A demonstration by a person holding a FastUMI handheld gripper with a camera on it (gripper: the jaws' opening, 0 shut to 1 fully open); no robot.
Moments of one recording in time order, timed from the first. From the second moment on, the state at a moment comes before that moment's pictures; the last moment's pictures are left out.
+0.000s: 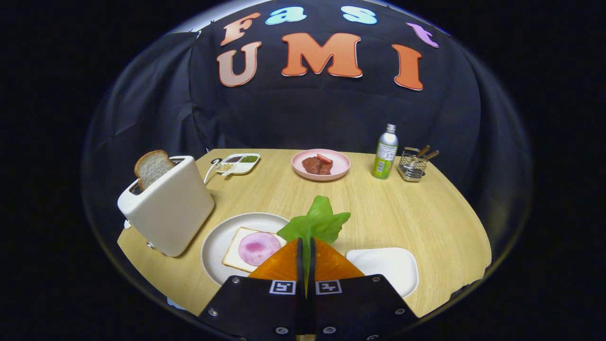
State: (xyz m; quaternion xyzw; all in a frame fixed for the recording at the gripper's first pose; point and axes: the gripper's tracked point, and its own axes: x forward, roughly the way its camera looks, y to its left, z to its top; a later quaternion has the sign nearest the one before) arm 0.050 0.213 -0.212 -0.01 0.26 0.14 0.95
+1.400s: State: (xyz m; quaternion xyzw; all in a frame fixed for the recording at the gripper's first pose) arm 0.062 0.276 -0.286 0.00 0.33 0.14 0.93
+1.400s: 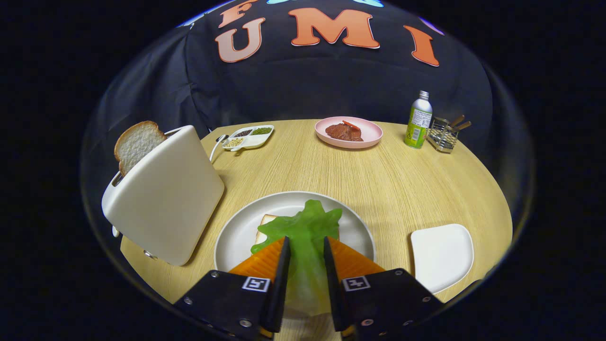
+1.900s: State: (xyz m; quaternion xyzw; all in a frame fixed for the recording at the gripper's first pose) arm 0.057 0.273 -0.236 0.02 0.30 0.10 0.95
